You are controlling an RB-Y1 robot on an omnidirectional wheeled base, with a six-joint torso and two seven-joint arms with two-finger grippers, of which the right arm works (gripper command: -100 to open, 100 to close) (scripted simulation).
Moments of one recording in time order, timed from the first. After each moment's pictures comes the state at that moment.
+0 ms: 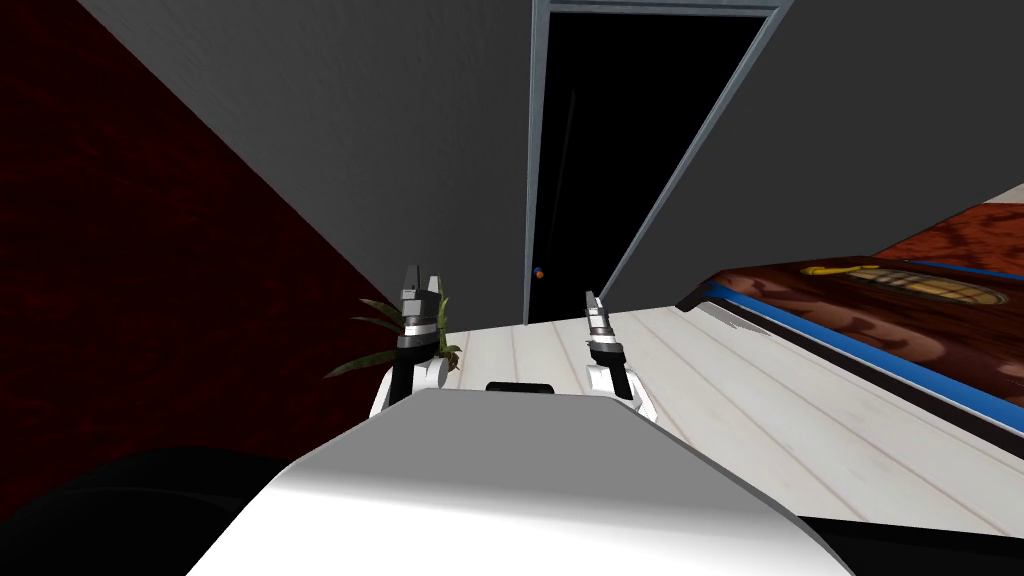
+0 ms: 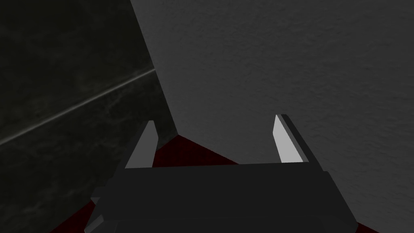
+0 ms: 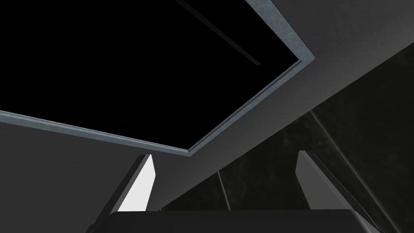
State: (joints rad) arm 0.32 -0.08 -0.07 -1.80 0.10 -0.59 0.46
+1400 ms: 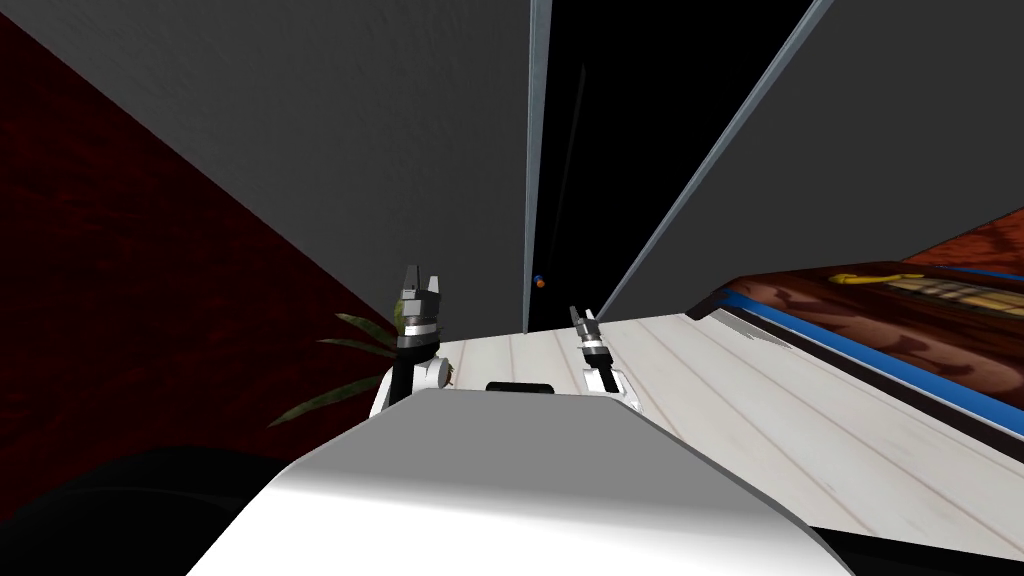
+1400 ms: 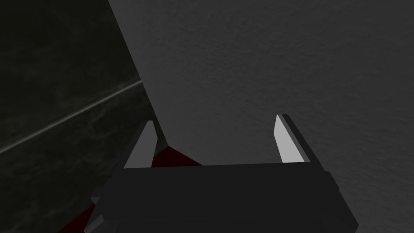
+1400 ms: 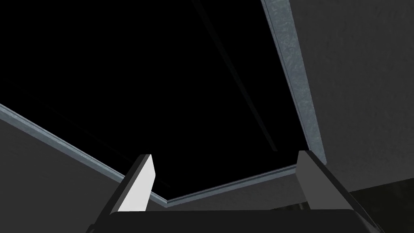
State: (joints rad) arm 0.19 -0.10 -0.12 -1.40 0.25 -0.69 0.73
